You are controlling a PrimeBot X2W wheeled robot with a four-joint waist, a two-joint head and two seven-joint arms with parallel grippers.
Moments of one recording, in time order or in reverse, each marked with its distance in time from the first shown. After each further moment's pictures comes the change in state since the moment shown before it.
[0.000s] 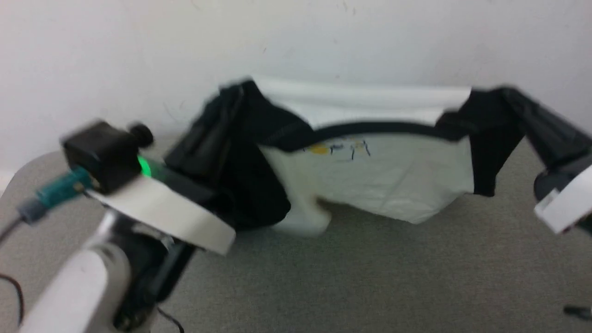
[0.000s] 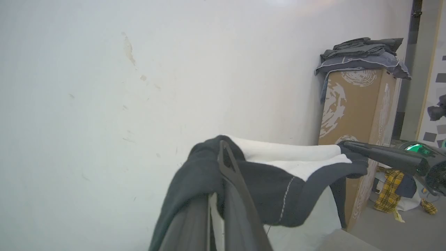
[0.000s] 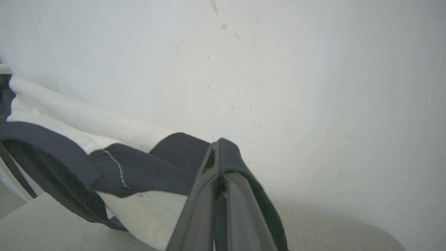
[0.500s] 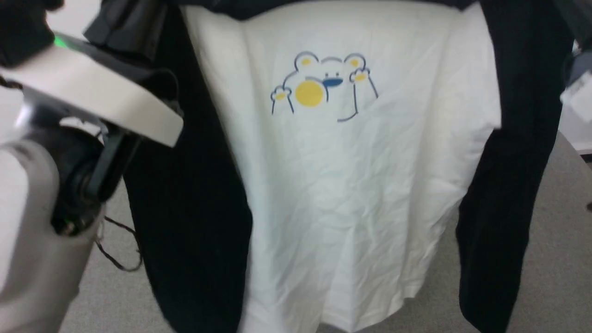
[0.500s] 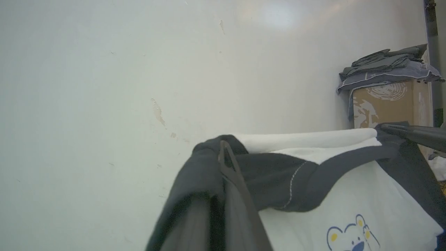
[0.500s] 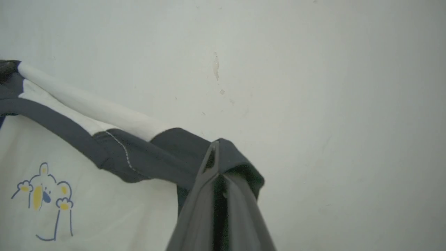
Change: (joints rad) left arm -0.361 0.045 0.102 0.118 -0.003 -0.021 0.093; right arm -0.443 -0.066 0.084 0.153 0.014 0.002 0.015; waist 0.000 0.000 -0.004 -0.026
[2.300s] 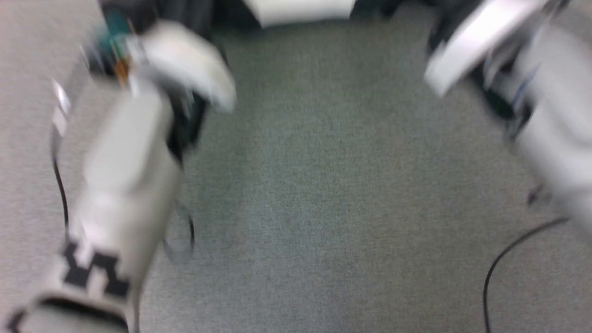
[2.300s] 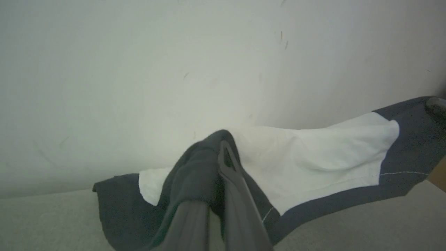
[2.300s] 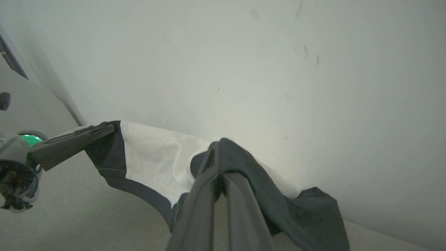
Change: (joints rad) left arm -0.304 -0.270 -0.114 1.006 0.081 -0.193 -0.514; right arm -0.476 0.033 0.723 0.859 0.201 -0.001 -0.836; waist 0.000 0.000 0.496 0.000
